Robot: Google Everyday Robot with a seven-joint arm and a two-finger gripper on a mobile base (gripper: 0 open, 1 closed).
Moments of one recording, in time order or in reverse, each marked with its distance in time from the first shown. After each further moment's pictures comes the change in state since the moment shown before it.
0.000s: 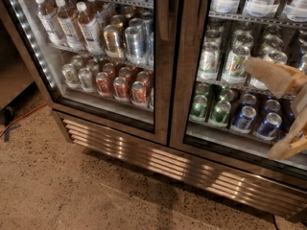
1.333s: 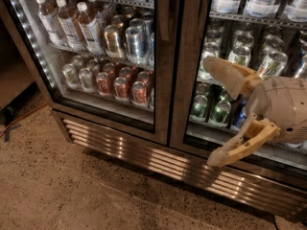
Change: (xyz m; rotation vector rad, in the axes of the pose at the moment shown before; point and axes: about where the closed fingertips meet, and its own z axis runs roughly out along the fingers) arm -0.007 0.024 0.078 -0.023 -0.029 -0.046
